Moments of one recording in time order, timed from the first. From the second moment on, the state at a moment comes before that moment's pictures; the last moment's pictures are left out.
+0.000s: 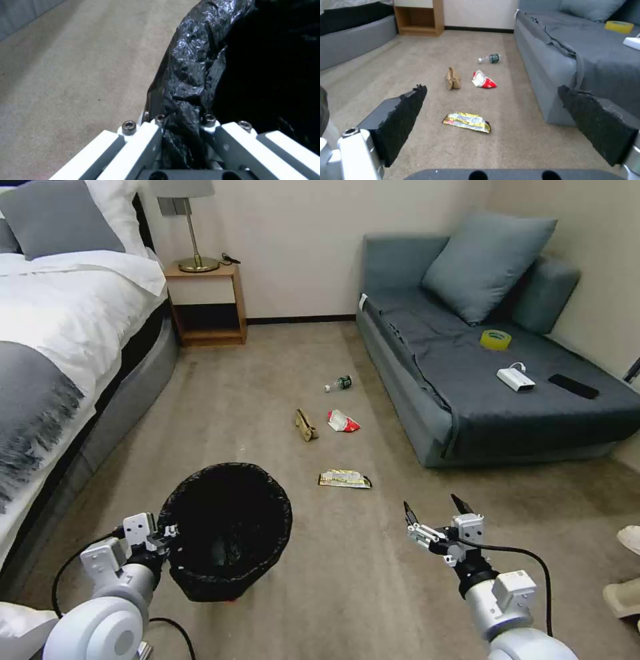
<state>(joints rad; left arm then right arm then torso) 1.61 -1.22 -0.72 -2.24 -0.76 0.57 -0.40 -1.70 1.21 0.49 2.25 0.24 -0.15 0.08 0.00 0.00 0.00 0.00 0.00</state>
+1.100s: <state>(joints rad) 1.59 -1.22 -0.83 -2.25 -0.78 0.56 -0.39 -1.70 1.21 0.48 2.24 0.24 -0.13 0.05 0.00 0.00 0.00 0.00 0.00</state>
